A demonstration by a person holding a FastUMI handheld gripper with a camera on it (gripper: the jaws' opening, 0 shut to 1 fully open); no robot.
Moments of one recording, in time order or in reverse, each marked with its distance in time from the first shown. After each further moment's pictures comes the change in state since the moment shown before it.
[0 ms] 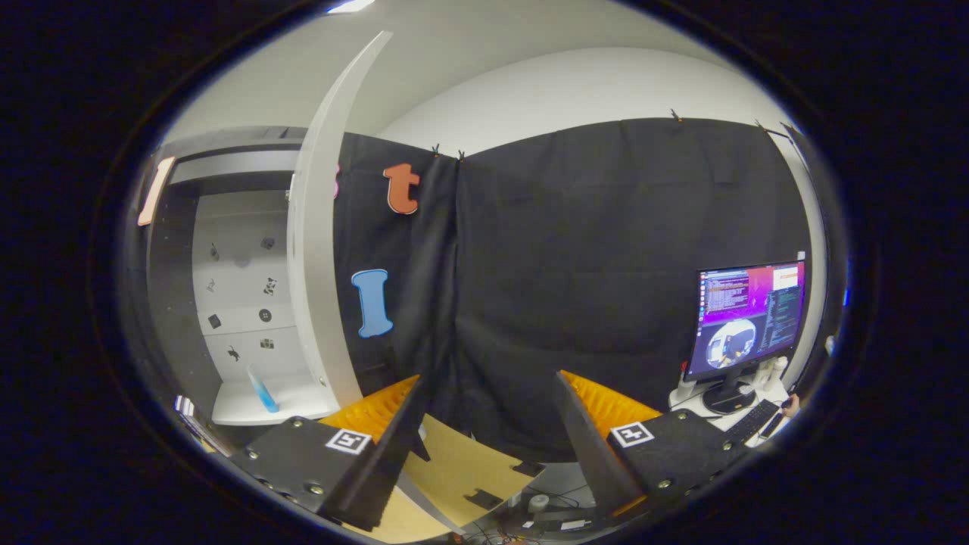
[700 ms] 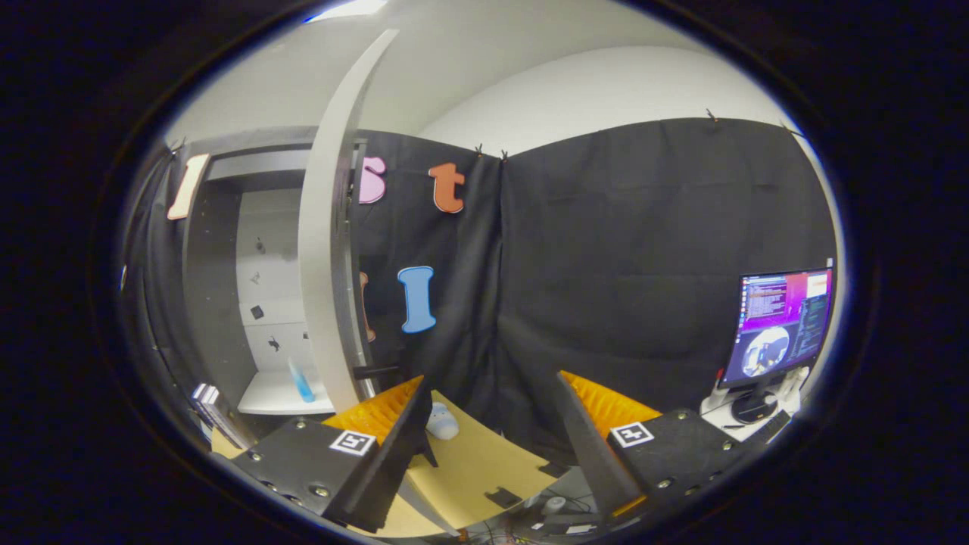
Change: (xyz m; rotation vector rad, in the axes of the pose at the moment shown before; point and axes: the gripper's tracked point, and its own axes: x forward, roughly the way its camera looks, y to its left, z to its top) arm -0.015 0.036 -0.001 -0.016 0.005 0.197
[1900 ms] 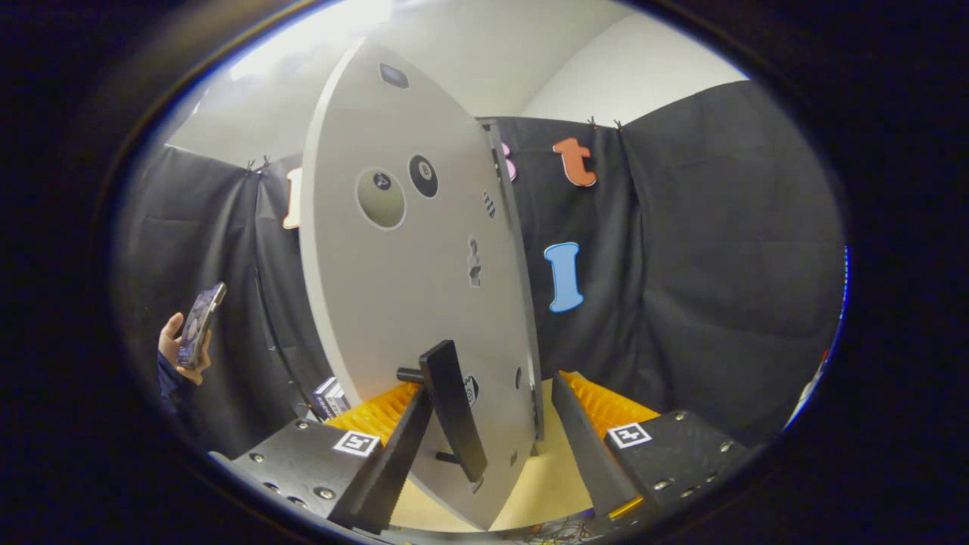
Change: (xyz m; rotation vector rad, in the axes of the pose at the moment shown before) arm -0.010 0.165 -0.016 0.092 0.110 0.553
